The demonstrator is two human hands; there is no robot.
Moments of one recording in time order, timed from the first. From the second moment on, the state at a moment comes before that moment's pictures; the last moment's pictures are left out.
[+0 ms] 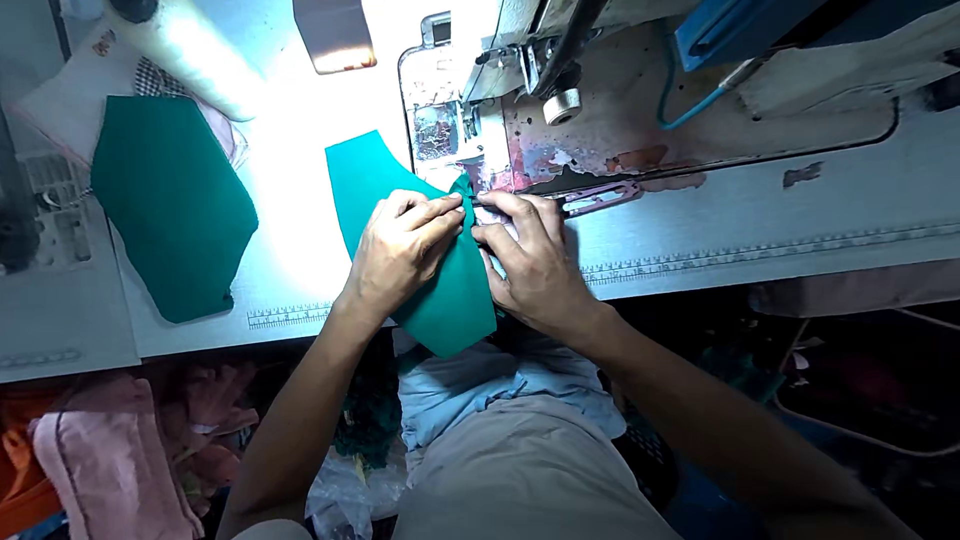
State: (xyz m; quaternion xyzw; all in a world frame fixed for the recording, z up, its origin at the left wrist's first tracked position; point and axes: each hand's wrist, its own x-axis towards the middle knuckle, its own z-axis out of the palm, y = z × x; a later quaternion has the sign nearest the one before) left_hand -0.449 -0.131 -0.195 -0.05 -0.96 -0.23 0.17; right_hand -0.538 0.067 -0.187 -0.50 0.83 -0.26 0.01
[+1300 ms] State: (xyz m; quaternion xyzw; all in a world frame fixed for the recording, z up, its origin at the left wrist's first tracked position) left_hand -0.517 -0.182 -0.203 -0.13 -0.95 -0.20 0.19; right_hand -0.565 0.027 -0.166 -0.47 0.88 -0.07 0.00
